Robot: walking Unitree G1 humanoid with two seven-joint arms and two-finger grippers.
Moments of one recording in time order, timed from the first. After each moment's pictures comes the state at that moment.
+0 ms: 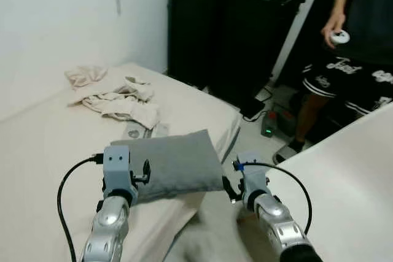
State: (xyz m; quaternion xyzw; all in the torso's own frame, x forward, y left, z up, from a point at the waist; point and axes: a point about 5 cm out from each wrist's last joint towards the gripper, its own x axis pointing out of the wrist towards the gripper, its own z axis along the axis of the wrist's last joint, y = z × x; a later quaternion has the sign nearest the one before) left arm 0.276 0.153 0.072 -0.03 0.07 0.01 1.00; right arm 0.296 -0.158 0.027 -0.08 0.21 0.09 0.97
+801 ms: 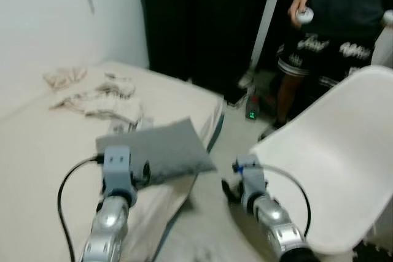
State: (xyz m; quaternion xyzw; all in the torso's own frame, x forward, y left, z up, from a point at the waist) left arm 0.276 0.152 0.070 -0.02 0.08 0.00 1.00; right arm 0.294 -0.159 0.024 -0.08 0.22 0.09 0.97
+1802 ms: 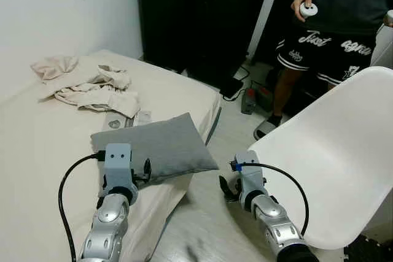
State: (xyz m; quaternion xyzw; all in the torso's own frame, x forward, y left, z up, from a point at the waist) left arm 0.279 0.153 0.072 -0.02 0.08 0.00 1.00; right arm 0.298 -0.150 0.027 -0.06 0.21 0.10 0.97
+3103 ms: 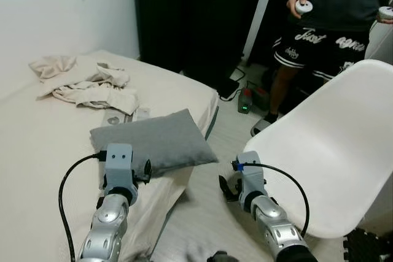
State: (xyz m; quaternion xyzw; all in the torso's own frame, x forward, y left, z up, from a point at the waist) left arm 0.279 0.153 0.071 -0.01 0.08 -0.01 1.00; right arm 0.295 -0.152 0.025 -0.04 0.21 0.09 0.97
